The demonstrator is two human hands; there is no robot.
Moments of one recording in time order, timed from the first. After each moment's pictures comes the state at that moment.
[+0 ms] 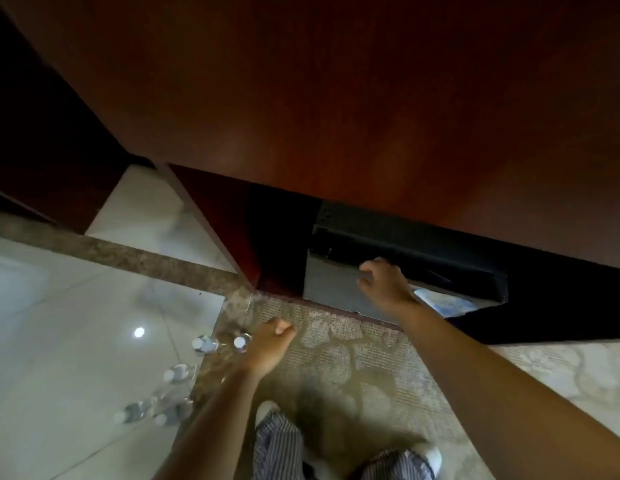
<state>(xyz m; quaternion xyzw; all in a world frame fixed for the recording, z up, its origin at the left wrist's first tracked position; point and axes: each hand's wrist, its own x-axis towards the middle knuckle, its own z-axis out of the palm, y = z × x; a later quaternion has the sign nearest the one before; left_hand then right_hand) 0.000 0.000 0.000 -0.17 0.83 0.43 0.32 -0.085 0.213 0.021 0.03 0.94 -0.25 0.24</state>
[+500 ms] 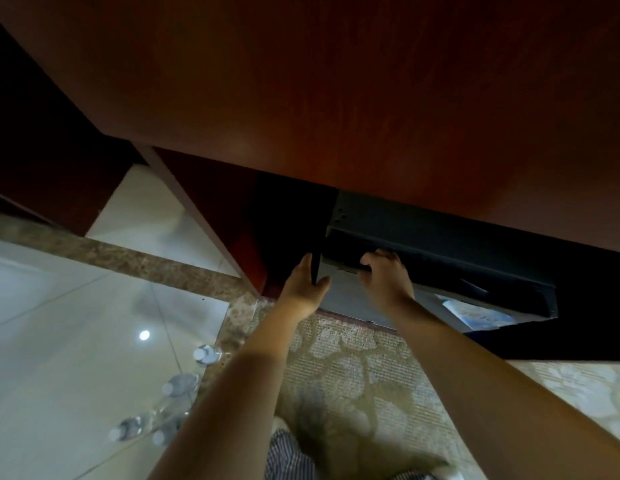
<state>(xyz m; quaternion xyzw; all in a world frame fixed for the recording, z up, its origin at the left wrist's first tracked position) -0.100 0.029 -0.014 -0.11 0.84 0.46 0.28 -0.116 0.186 -0.030 0.03 0.97 -0.20 0.14</state>
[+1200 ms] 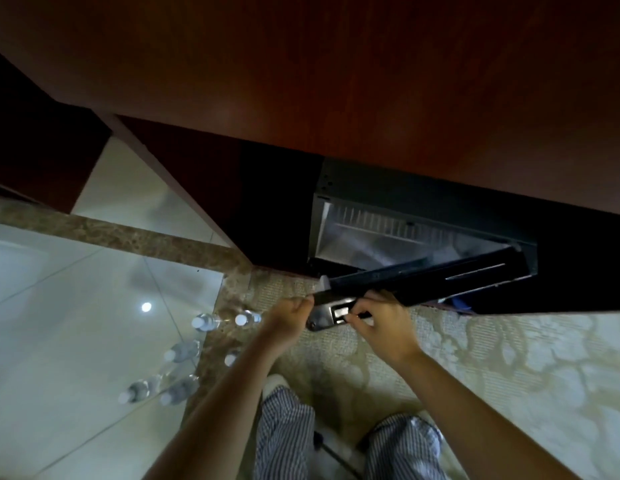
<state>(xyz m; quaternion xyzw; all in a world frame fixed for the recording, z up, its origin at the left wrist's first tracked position) -0.020 0.024 -0.023 -0.14 0.82 0.44 0.34 -0.001 0.206 -0.033 -0.03 0.95 -0.28 0.17</state>
